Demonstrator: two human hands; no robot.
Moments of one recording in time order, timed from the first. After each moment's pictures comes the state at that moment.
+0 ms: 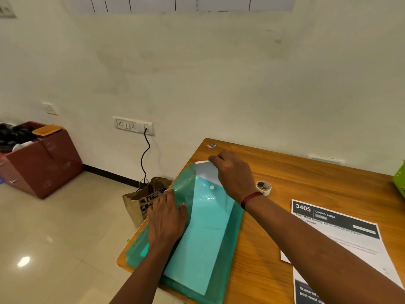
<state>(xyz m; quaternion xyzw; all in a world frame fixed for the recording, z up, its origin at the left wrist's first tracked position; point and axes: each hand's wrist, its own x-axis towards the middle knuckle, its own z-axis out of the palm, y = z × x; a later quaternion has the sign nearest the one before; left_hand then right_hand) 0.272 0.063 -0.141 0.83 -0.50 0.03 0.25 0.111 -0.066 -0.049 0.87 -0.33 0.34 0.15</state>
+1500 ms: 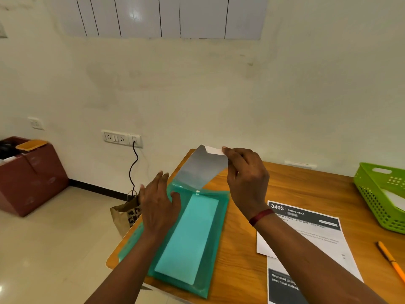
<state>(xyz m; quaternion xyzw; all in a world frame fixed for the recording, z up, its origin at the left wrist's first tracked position) 0.249 0.063 -0.082 0.72 -0.53 0.14 0.43 0.045 0.012 0.013 0.71 -0.32 0.60 0.16</state>
